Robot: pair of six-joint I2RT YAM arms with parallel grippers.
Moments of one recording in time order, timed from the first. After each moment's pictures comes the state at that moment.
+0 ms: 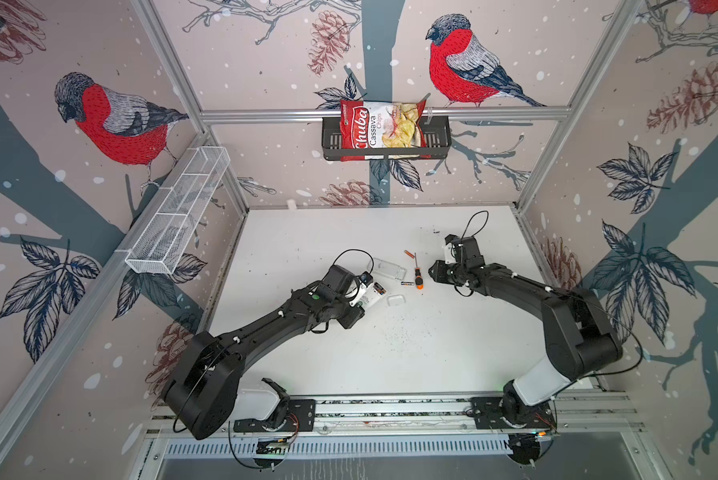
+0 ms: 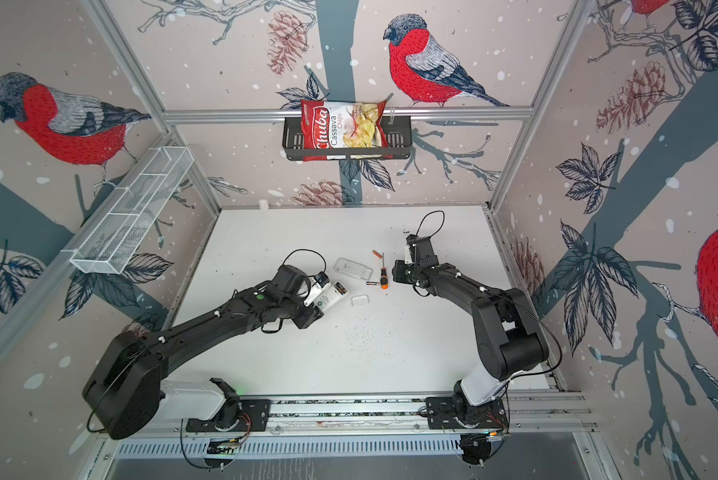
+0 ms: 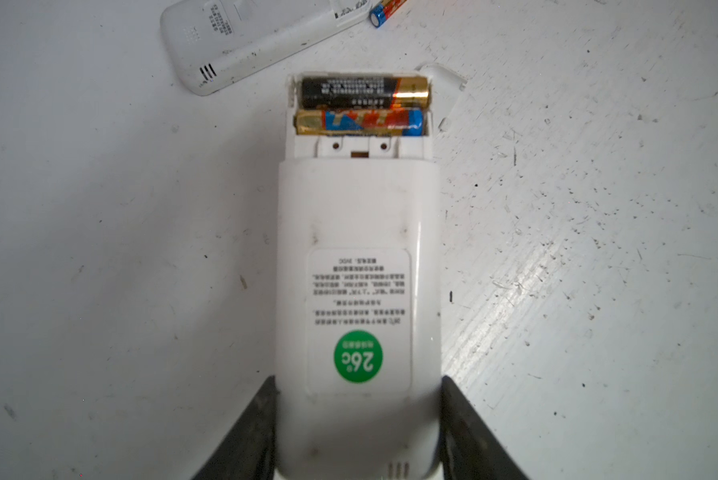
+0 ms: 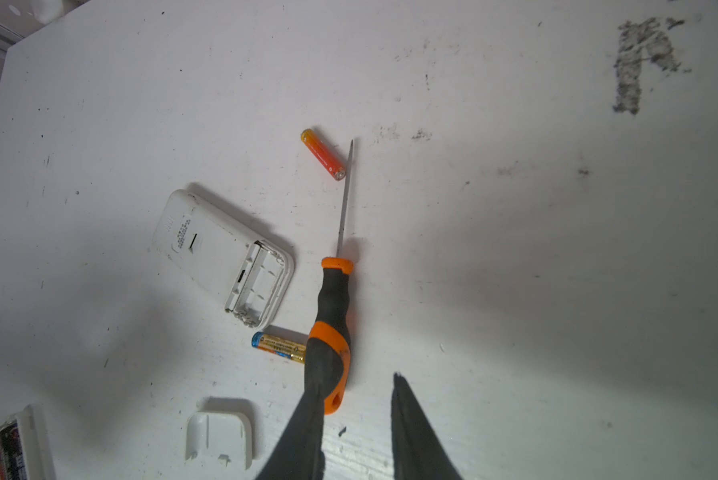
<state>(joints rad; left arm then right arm) -0.63 1.34 0.79 -0.45 0.11 0.19 0.37 1.62 0.92 -0.14 -0.19 0.37</state>
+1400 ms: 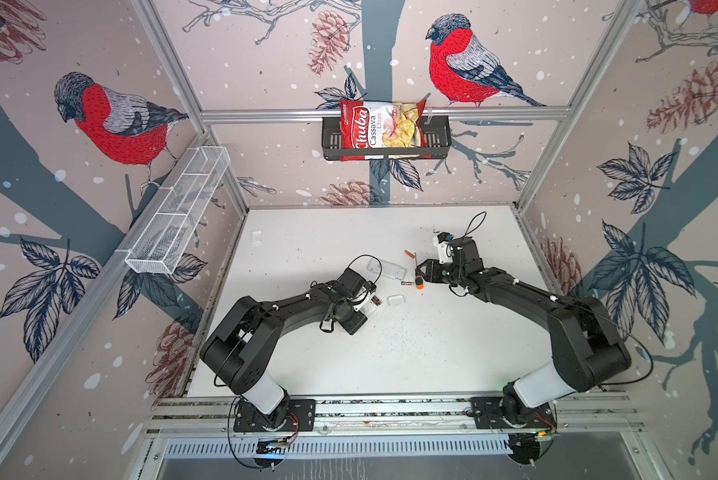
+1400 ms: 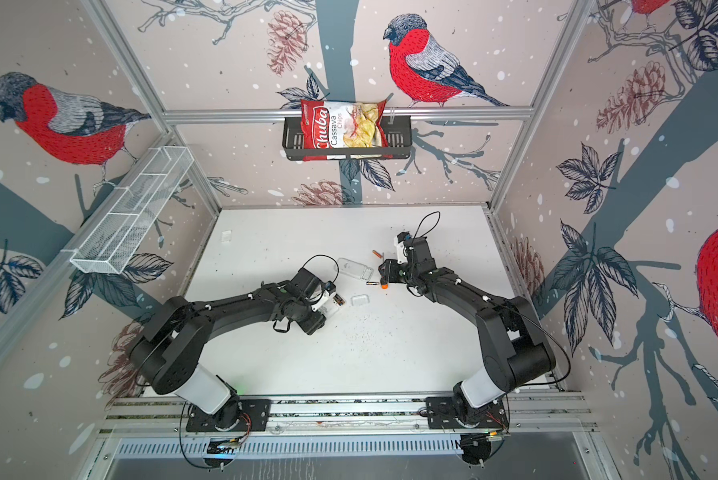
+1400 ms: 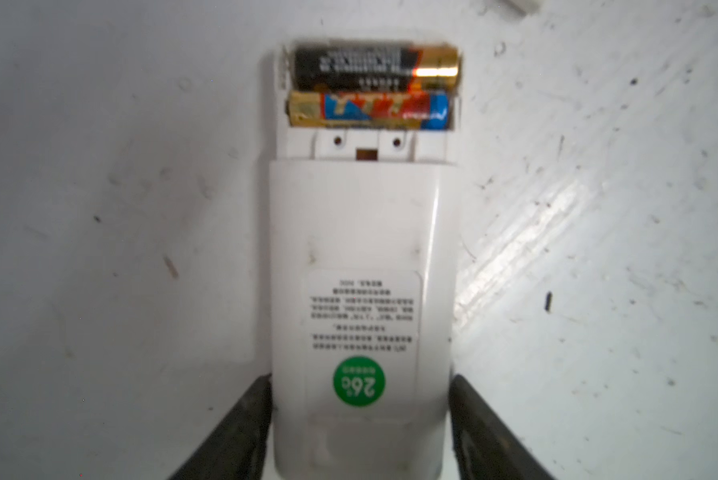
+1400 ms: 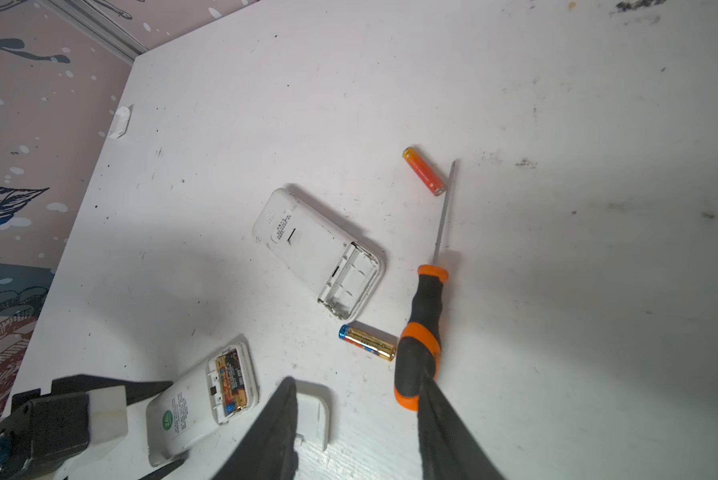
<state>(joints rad) -0.64 1.61 0.83 -0.45 0.03 0.18 0.44 1.55 0.88 -0.06 -0.27 0.38</state>
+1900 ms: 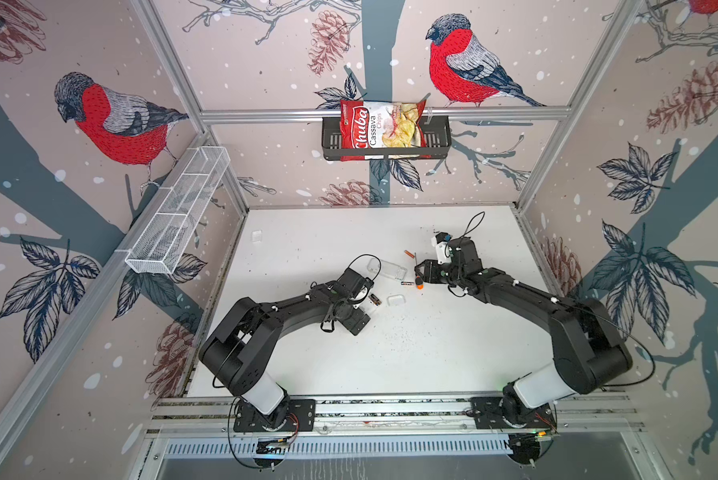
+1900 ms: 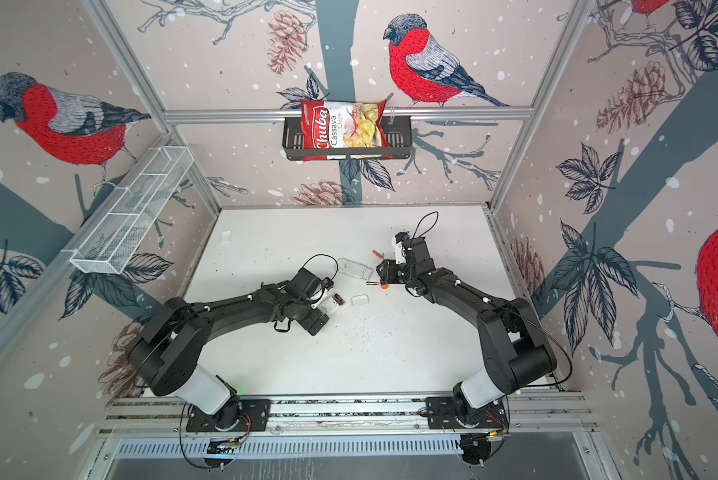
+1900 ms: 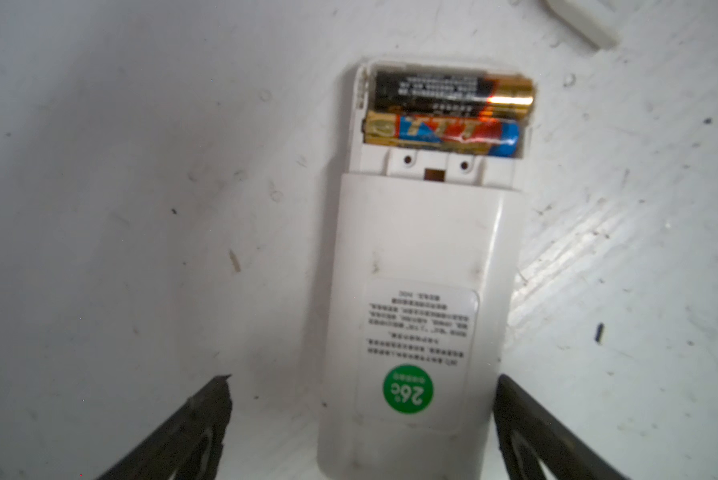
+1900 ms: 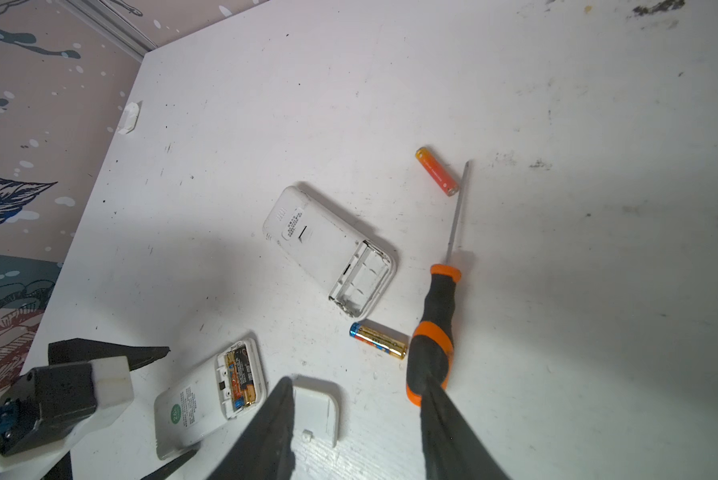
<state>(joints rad) -0.64 1.60 0.83 -0.43 -0.07 0.13 0.45 1.54 0.88 -0.06 -0.27 0.37</state>
